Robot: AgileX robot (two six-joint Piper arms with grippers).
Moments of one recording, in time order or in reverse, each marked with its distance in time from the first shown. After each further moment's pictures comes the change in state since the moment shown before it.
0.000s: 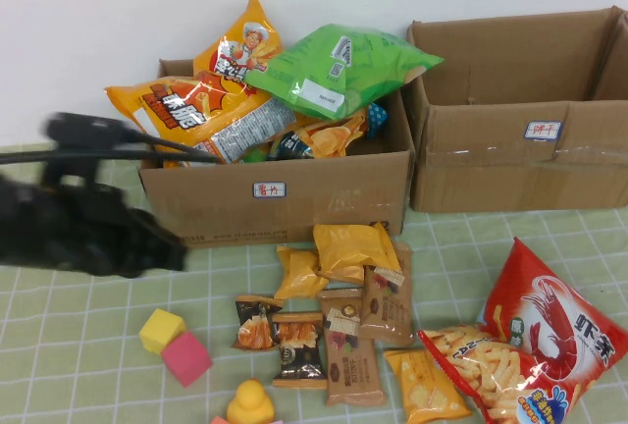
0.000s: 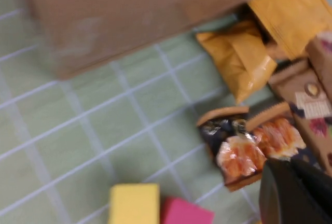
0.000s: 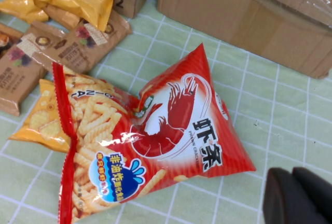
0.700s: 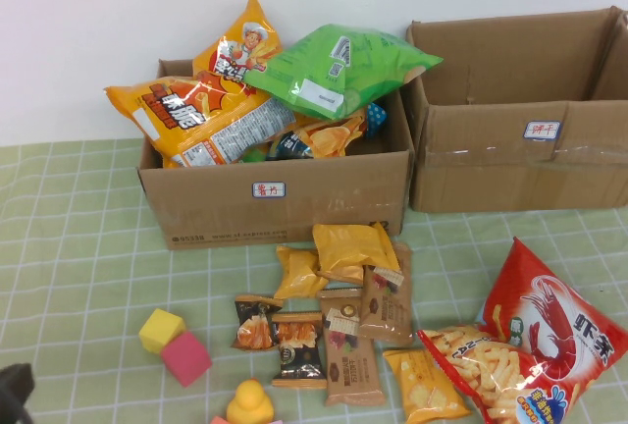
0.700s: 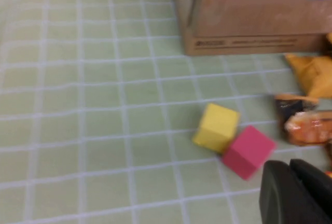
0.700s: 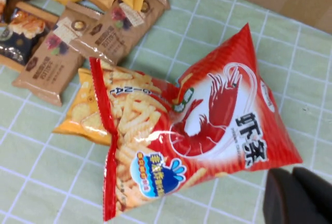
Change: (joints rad) right arm 0.000 0.246 -0.160 0.141 0.075 -0.058; left arm 0.041 -0.925 0.649 0.441 -0.241 -0.608
